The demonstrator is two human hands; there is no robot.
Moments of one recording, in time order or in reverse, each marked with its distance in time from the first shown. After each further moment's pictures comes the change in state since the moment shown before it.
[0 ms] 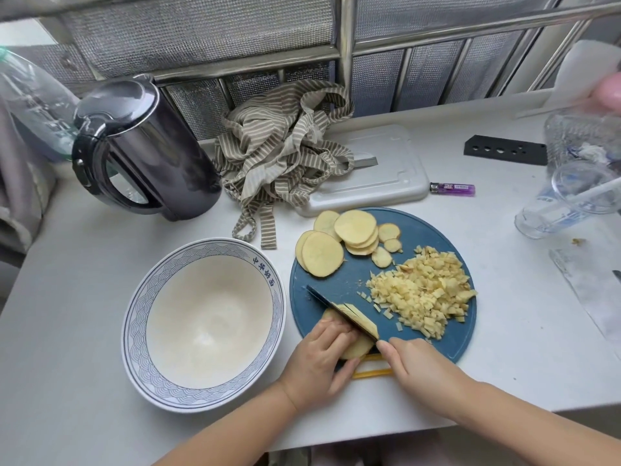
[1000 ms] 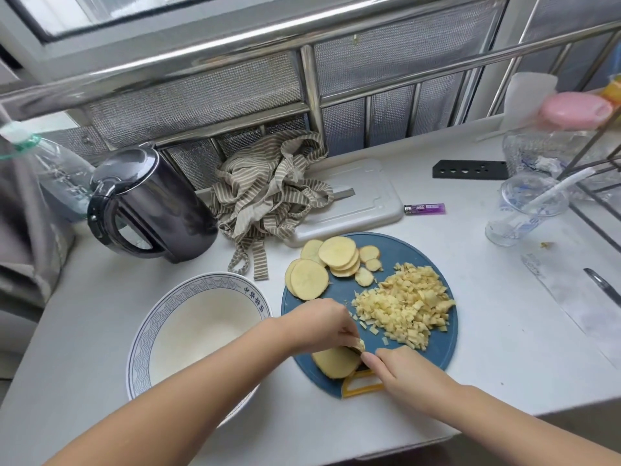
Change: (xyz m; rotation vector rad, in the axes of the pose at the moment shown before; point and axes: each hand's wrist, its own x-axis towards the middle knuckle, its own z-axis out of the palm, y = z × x) left_hand 0.129 0.031 -0.073 0.146 -0.900 -0.143; right_hand -0.006 0.000 -0.011 0.067 -0.020 -0.033
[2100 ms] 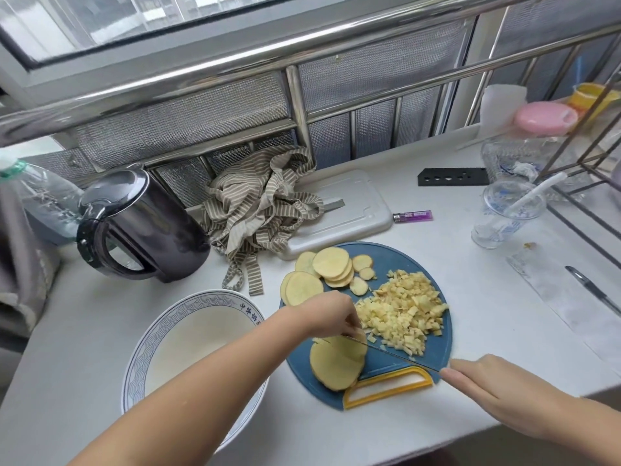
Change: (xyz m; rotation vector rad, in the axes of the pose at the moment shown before) left_hand 0.040 -0.009 -0.013 0.003 -0.084 -0.071; right_hand -0.073 0.057 -0.055 -0.159 0.052 0.023
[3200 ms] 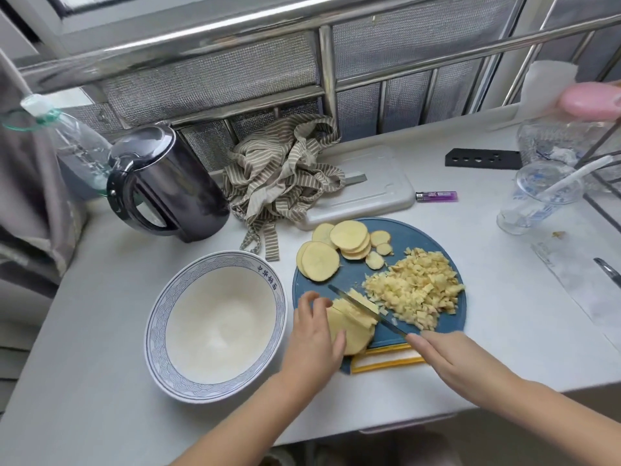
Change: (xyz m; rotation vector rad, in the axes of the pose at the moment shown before) left_hand -0.077 0.021 0.105 -0.330 0.706 -0.357; right_hand 0.030 -0.038 0.033 0.231 0.137 -0.013
